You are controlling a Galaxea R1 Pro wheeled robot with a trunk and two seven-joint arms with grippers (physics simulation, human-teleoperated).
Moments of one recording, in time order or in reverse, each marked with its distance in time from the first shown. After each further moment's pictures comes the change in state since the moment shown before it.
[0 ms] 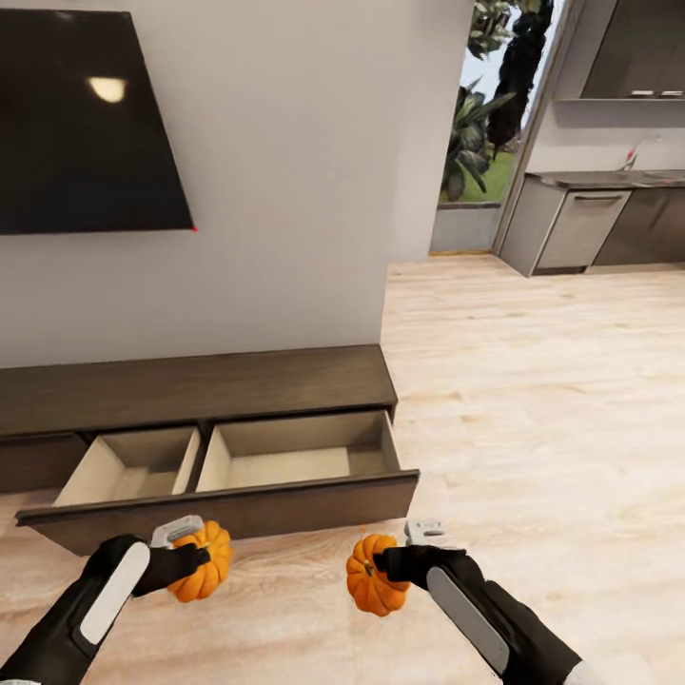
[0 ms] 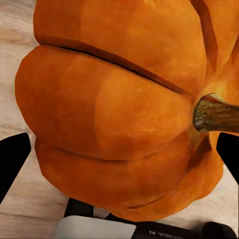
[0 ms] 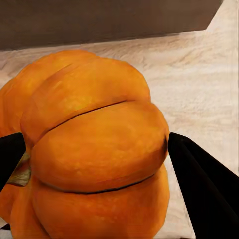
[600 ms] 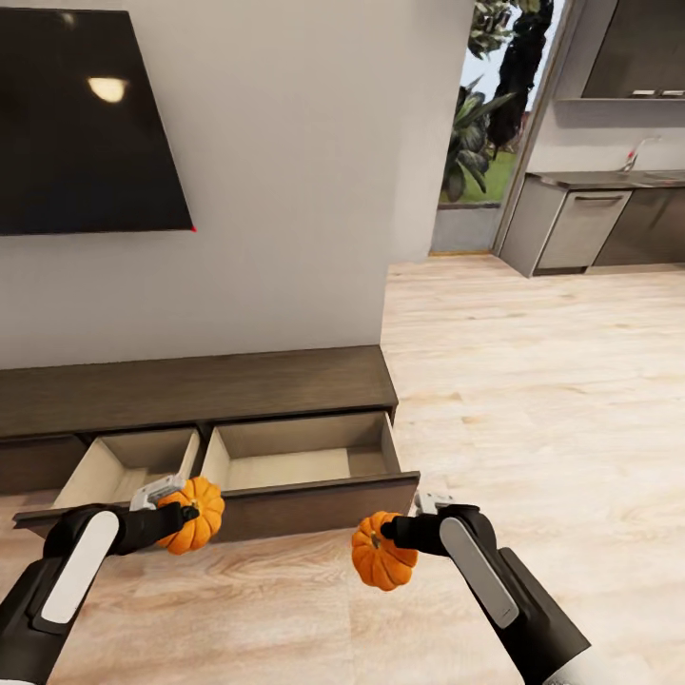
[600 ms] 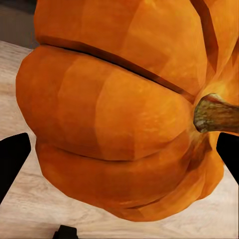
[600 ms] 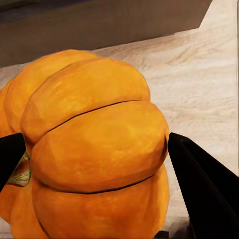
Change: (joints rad) left arm 0.001 0.019 0.134 -0.257 0.023 0.123 0.000; right arm -0.004 0.069 -0.270 -0.162 -0.002 0.303 -0.098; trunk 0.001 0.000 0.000
